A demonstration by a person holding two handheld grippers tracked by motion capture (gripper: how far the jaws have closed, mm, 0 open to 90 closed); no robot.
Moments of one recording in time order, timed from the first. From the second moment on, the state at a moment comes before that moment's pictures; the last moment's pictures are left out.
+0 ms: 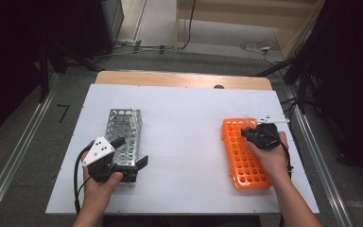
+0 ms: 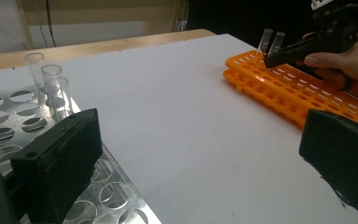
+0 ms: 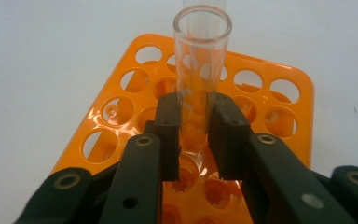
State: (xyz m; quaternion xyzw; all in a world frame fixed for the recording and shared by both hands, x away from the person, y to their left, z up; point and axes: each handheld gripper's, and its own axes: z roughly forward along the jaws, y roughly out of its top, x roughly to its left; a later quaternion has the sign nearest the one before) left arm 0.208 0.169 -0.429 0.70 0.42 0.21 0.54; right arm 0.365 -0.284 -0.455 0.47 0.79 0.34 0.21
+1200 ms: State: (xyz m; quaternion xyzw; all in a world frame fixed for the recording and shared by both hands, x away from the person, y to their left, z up) left arm 0.209 0.165 -0.429 0.70 0.41 0.21 0.54; right arm 0.343 -0.294 -0.427 0.44 0.77 0.41 0.22
